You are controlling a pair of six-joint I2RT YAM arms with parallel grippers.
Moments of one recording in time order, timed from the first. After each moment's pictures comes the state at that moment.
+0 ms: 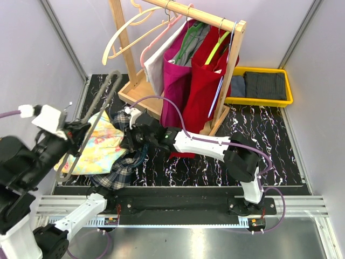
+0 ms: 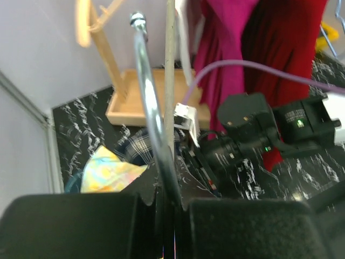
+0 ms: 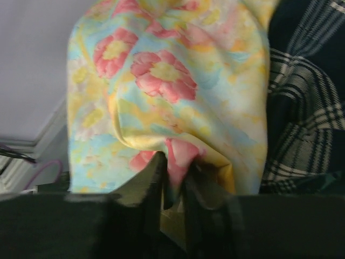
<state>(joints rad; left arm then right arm) -0.40 0.76 1.84 -1.19 0.03 0.09 1.11 1.98 1.58 0.01 -0.17 0.55</state>
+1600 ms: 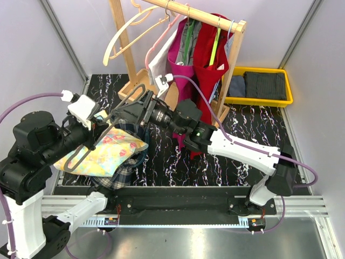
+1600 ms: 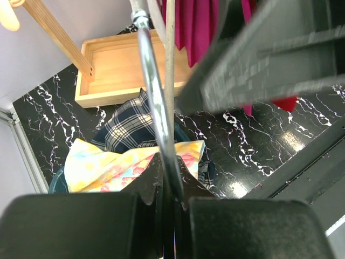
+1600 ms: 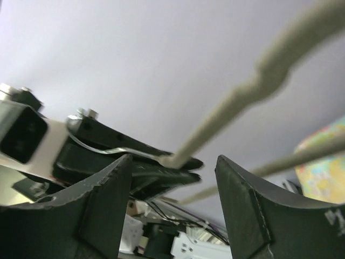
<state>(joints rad) -0.40 0.89 1.80 -1.26 0.18 0.20 1.11 1.58 1.46 0.42 -0.12 1.11</state>
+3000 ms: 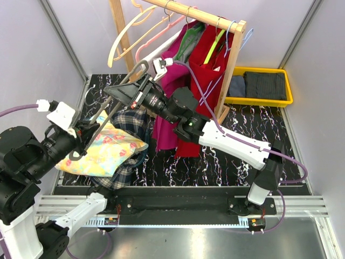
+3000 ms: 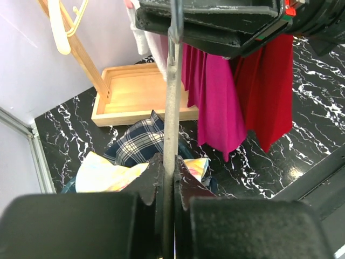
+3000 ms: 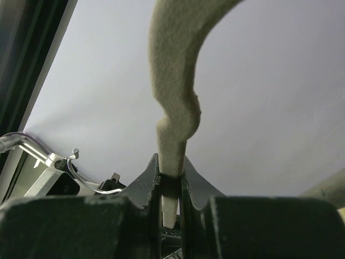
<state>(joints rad) -0.40 0.82 1.84 -1.22 0.14 0.16 1.09 1.72 1.73 0.48 -0.06 1.15</state>
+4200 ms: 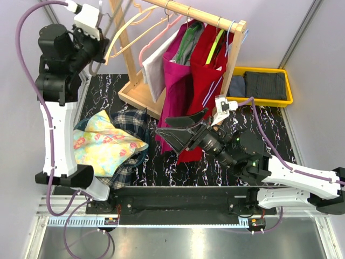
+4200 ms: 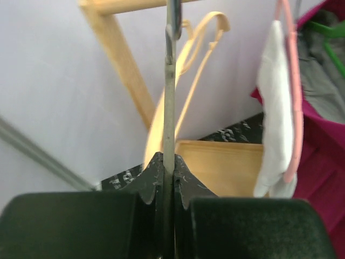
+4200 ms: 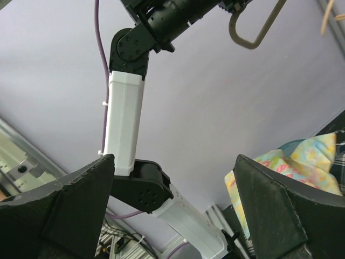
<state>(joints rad) -0.11 1.50 2.23 -0.73 0.22 0.24 1.31 1.04 1.12 0.34 0.26 0.64</state>
